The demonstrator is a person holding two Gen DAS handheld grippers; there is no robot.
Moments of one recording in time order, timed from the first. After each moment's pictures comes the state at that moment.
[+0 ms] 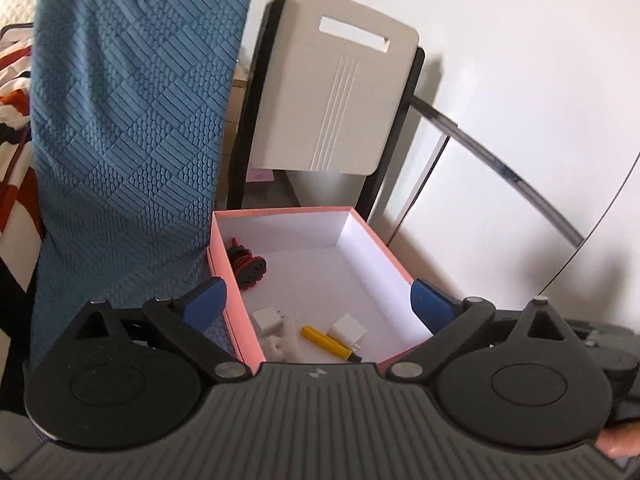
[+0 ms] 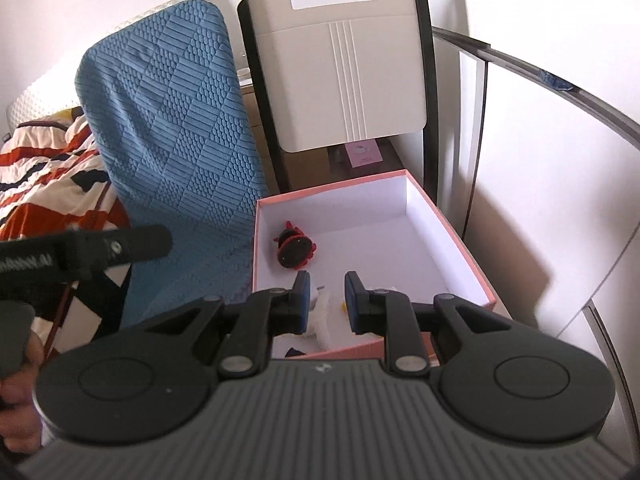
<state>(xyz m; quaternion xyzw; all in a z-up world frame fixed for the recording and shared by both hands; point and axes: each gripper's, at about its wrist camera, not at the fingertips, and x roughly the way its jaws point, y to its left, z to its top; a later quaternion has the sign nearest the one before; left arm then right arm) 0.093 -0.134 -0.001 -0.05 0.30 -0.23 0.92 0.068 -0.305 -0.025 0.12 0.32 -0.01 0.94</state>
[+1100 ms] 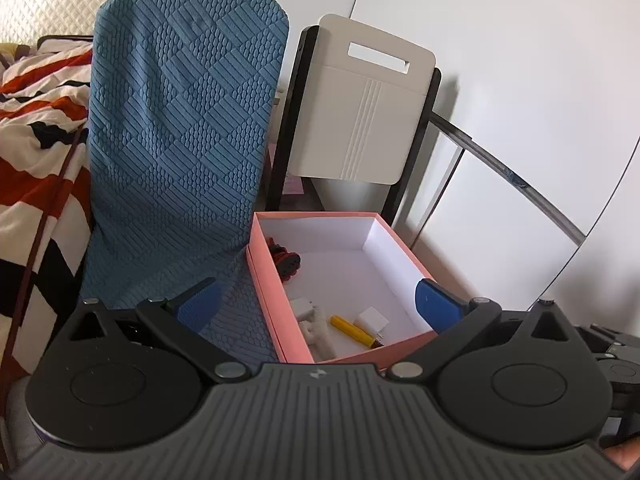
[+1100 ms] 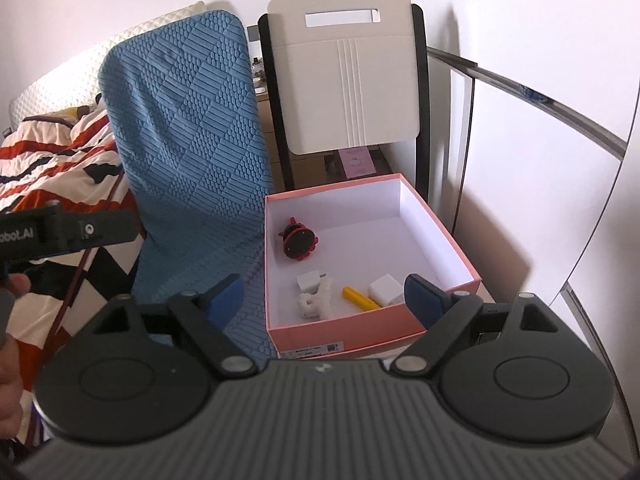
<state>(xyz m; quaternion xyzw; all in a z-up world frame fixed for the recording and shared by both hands) 0.030 -0.086 0.009 -0.05 0.28 -0.19 0.94 0.006 -0.276 -0.016 0.09 0.29 -0.02 0.95</state>
